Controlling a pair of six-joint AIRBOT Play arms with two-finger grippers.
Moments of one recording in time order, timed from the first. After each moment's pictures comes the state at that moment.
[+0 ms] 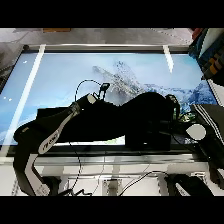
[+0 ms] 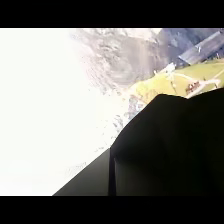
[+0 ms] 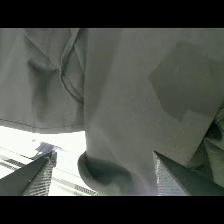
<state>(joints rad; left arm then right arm) -0.47 -1.89 1.40 0.82 -0.61 -1.06 0.19 -0.76 0.64 -1.07 0.92 1.49</state>
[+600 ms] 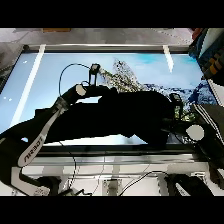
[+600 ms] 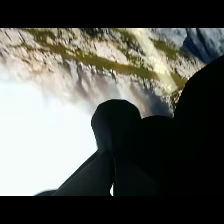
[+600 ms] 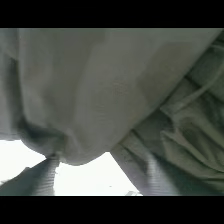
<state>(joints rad) -0.42 -1.66 1.40 0.84 -0.48 -1.03 0.19 -0.76 0.64 -1.22 0.85 1.62</state>
